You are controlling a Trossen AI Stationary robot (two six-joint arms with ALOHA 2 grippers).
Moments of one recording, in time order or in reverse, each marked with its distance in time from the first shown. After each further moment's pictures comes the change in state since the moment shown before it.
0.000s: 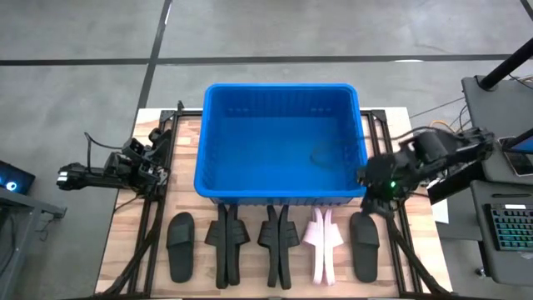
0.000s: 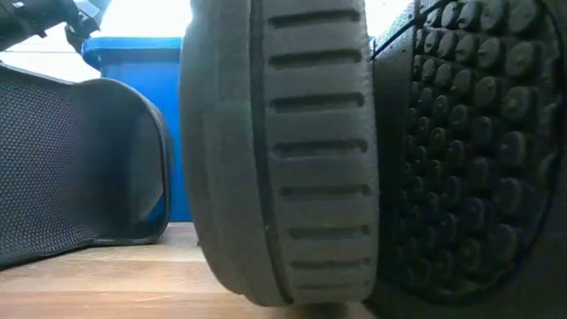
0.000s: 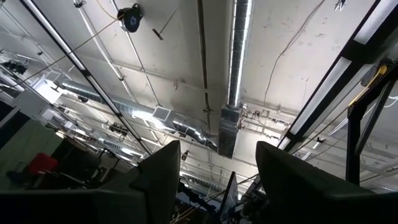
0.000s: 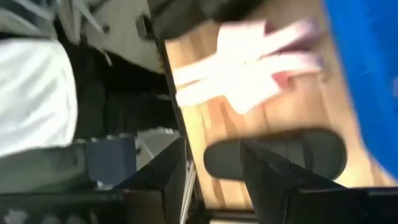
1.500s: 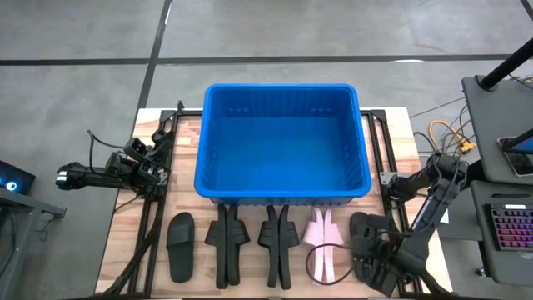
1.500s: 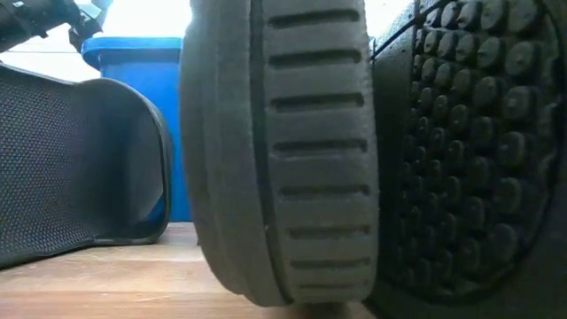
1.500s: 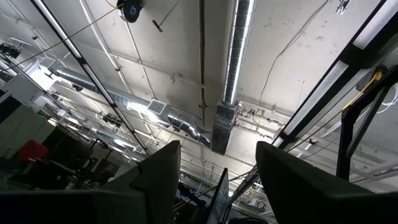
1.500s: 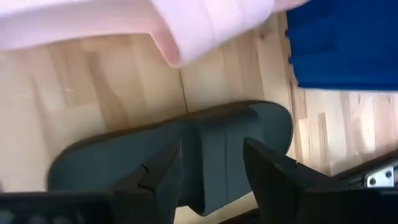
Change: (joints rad) left arm 0.000 0.017 -0.002 -0.001 0.008 -0.069; right arm 0.671 0.556 -0.092 -0.070 0.586 0.445
